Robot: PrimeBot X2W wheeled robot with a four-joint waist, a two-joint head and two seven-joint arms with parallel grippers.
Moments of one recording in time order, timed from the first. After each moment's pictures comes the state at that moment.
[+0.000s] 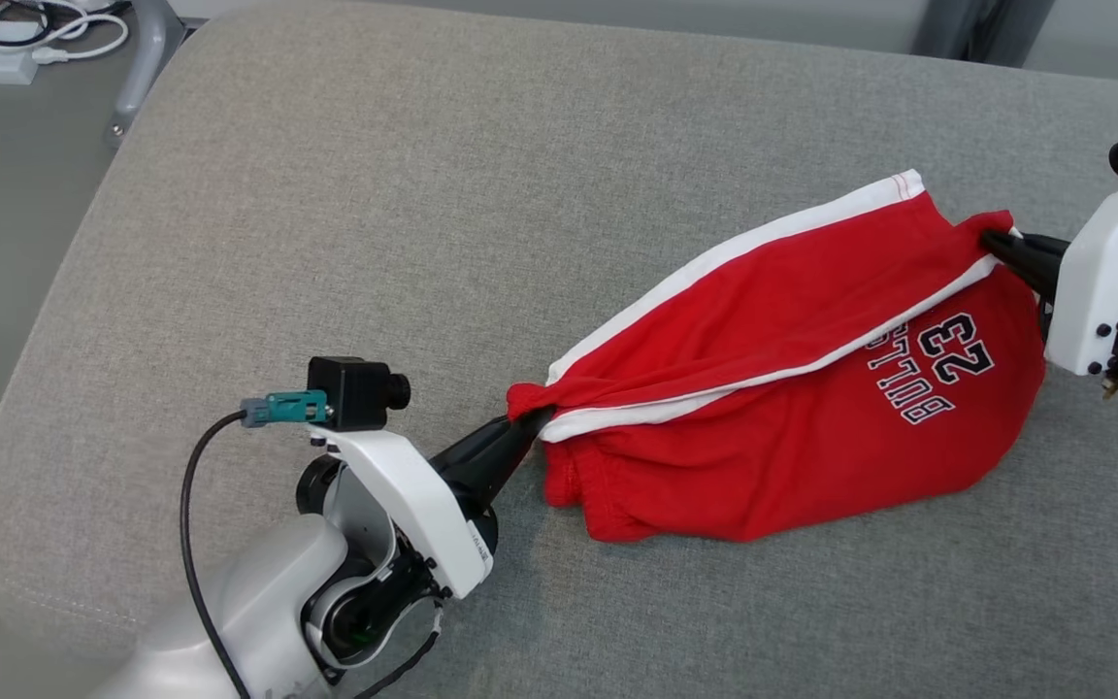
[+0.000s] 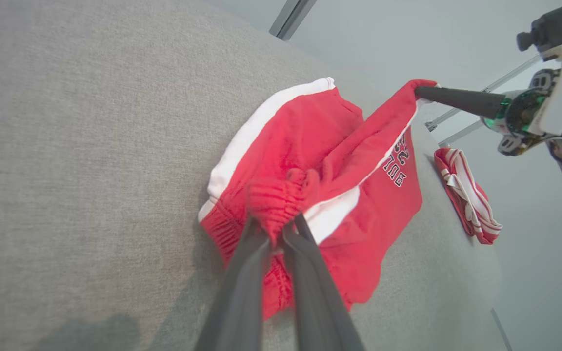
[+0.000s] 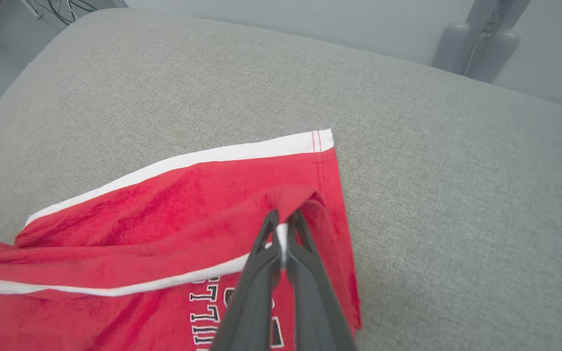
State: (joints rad) left arm -0.61 0.38 -0.99 0.27 -1.31 -0.07 -0.02; right arm -0.68 -0.45 0.24 0.29 0.68 0.13 0.77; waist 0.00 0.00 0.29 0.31
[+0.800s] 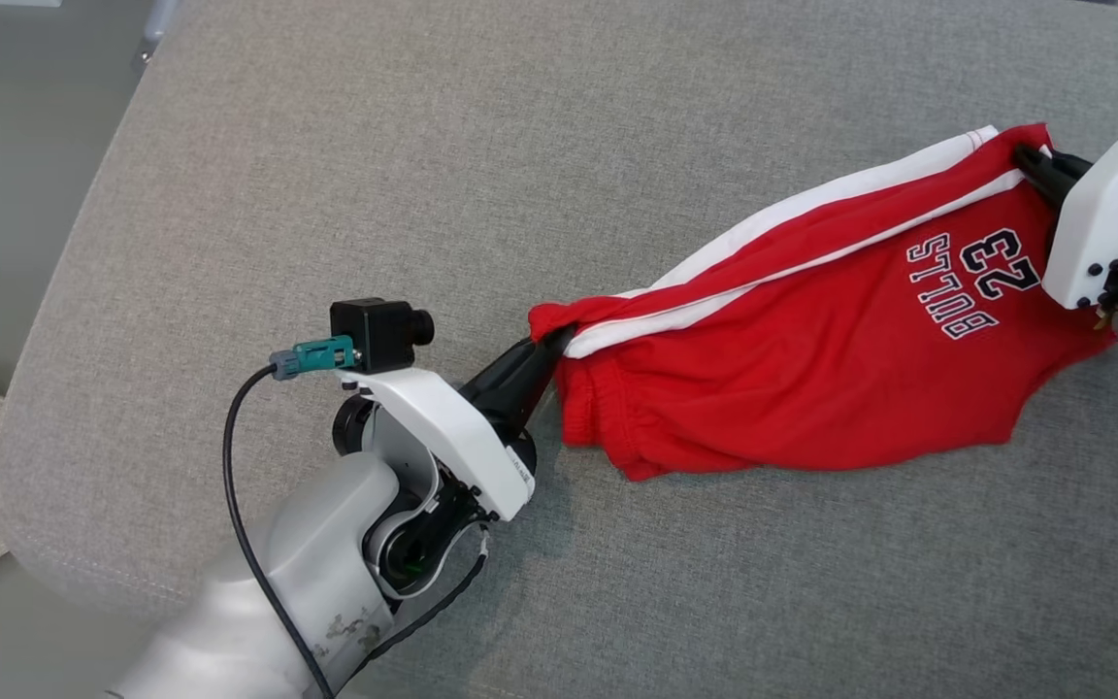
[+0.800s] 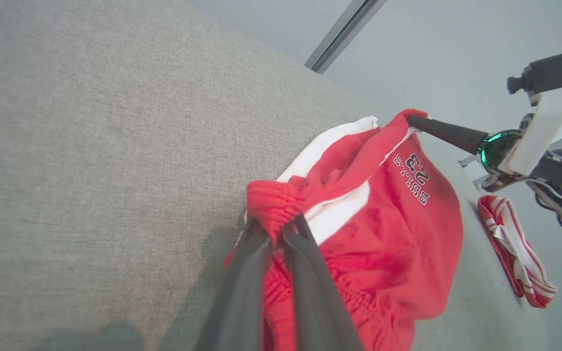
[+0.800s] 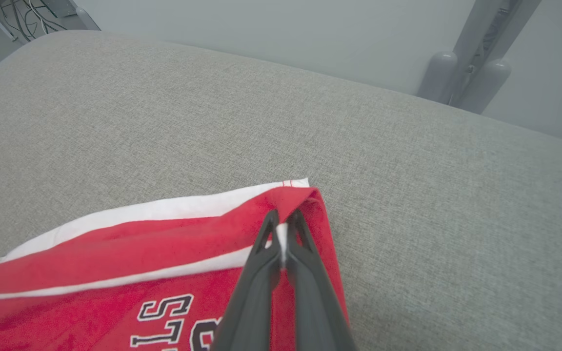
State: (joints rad) left arm -0.71 0.21 -0.98 0.52 -1.29 -0.11 -0.14; right arm -0.86 -0.45 0.38 0.58 0.60 0.13 0.44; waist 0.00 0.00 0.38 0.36
